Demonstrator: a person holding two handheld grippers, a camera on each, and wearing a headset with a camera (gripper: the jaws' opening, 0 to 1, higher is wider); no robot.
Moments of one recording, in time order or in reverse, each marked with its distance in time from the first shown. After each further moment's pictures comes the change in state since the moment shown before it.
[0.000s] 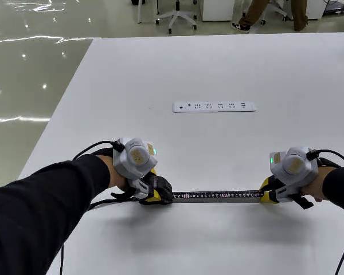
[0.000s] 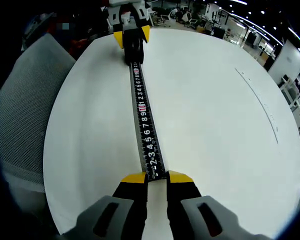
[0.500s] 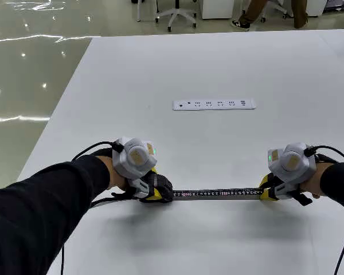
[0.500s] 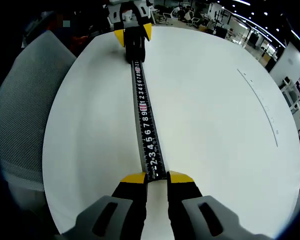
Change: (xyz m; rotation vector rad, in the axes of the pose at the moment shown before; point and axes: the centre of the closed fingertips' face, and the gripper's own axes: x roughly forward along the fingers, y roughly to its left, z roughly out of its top) left arm 0.000 0.000 0.001 0.040 -0.032 0.048; right arm -0.001 0.004 0.005 -0.022 0.032 -0.009
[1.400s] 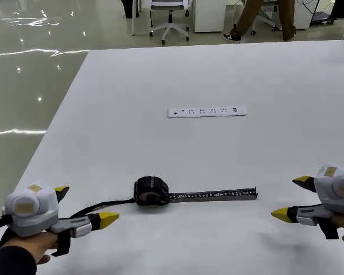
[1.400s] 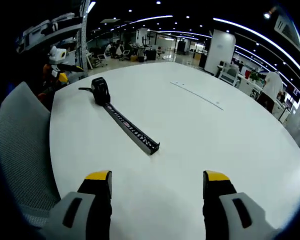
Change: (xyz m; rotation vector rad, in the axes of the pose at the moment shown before) left arm -0.139 -0.041 -0.103 -0.738 -0.416 0.505; right arm -0.097 0.040 -0.033 0.472 -0.341 -0.401
